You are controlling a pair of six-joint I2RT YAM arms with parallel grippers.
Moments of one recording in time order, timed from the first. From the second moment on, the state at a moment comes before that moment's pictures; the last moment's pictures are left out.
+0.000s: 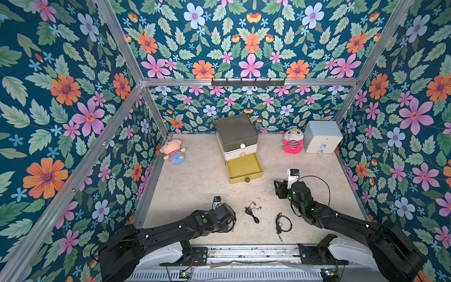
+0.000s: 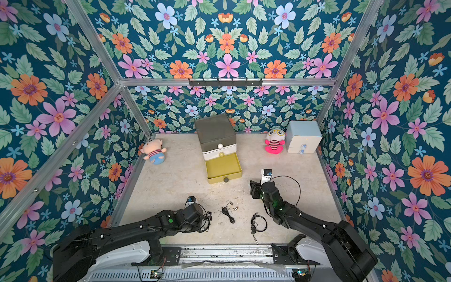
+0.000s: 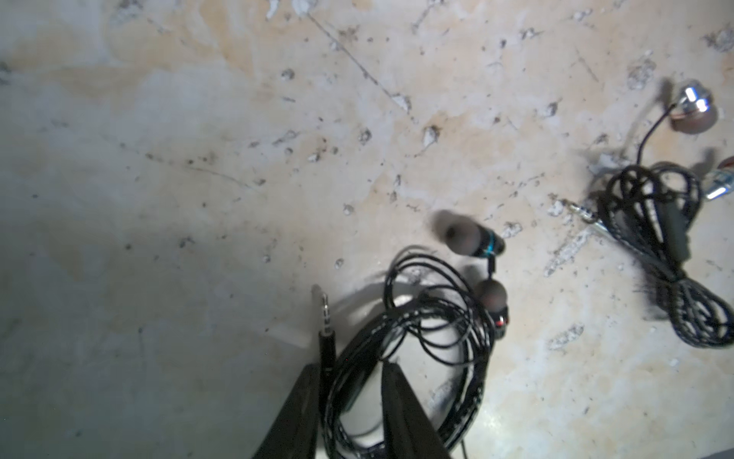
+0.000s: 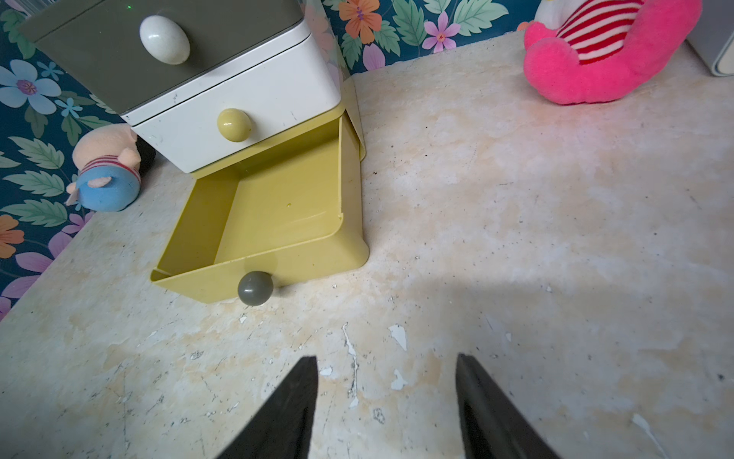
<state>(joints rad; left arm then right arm) -1.06 1.09 0.42 -0.51 -0.16 -0.97 0.65 1.16 0.35 0.36 0.22 0.48</state>
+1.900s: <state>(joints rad) -0.83 1.25 0.78 -0.24 -0.39 -0.54 0.65 1.08 0.32 0.36 0.24 0.48</state>
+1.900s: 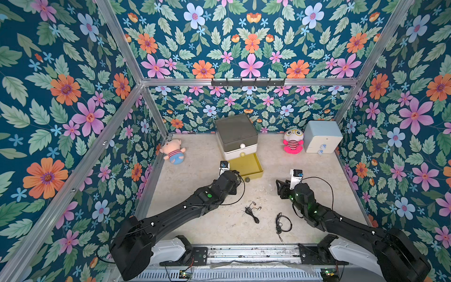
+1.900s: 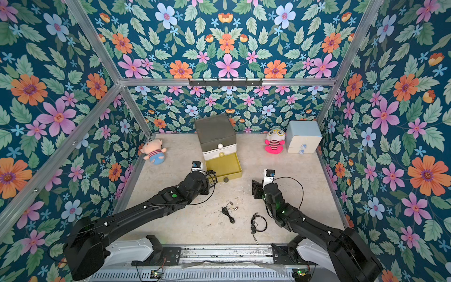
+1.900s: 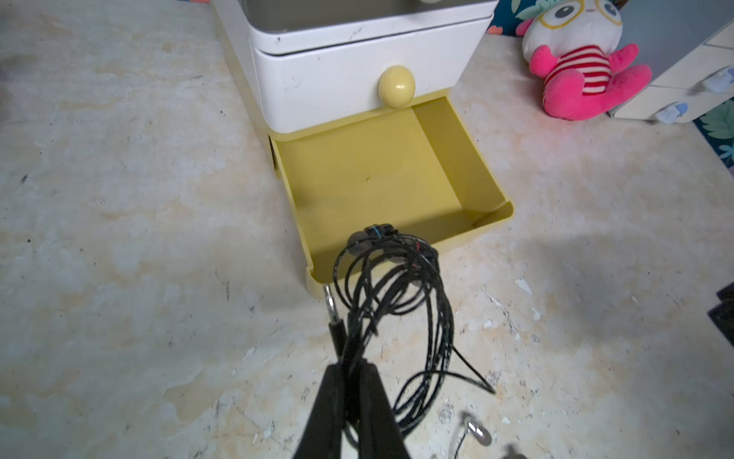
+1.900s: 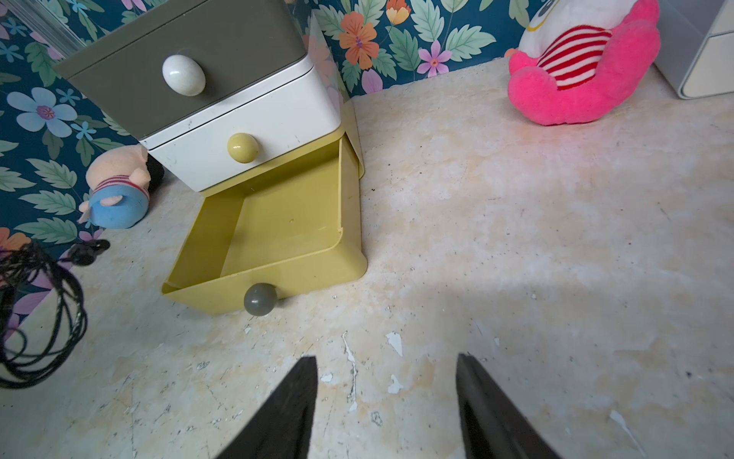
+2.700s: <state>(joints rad) -0.72 1.56 0.77 0.24 -0.38 -0.55 0.65 1.01 0.29 0.37 0.24 0.48</state>
